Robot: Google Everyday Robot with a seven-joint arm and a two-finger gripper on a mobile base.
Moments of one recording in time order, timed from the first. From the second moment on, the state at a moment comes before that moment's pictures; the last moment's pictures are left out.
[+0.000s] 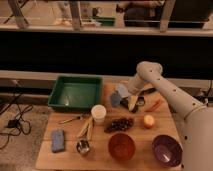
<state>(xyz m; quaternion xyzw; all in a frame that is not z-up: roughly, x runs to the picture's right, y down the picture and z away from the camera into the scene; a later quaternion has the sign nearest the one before) 0.135 0.040 0.884 -0.26 -0.21 -0.05 0.94</state>
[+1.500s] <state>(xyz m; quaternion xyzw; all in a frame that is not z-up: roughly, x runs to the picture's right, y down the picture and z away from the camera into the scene) 0.167 -0.008 0.958 -0.19 -0.20 -0.15 0.95</state>
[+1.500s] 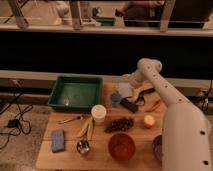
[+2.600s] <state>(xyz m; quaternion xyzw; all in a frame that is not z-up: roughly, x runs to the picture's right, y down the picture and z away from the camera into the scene) 0.150 -0.006 0.988 -0.24 -0.19 0.08 0.95</state>
